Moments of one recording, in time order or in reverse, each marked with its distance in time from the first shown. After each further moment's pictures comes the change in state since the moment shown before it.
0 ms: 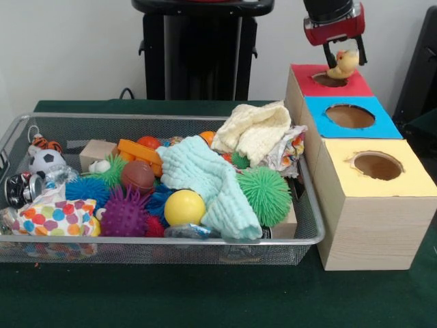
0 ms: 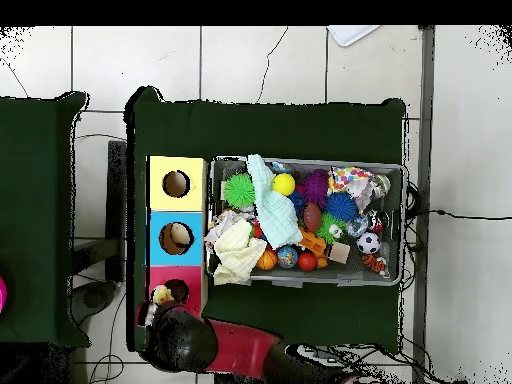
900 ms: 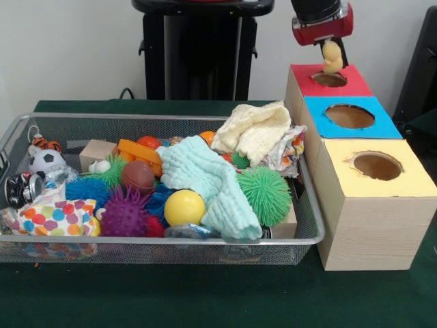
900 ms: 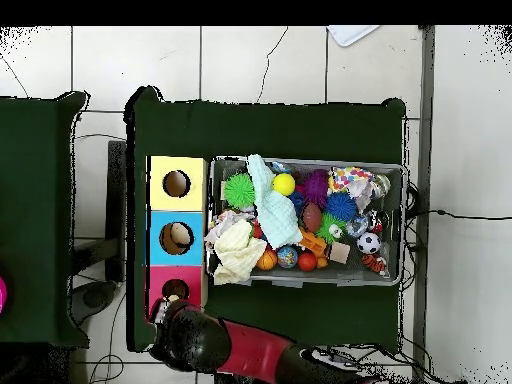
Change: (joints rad) arm -0.064 0.015 0.016 0.023 0.020 -0.015 0.000
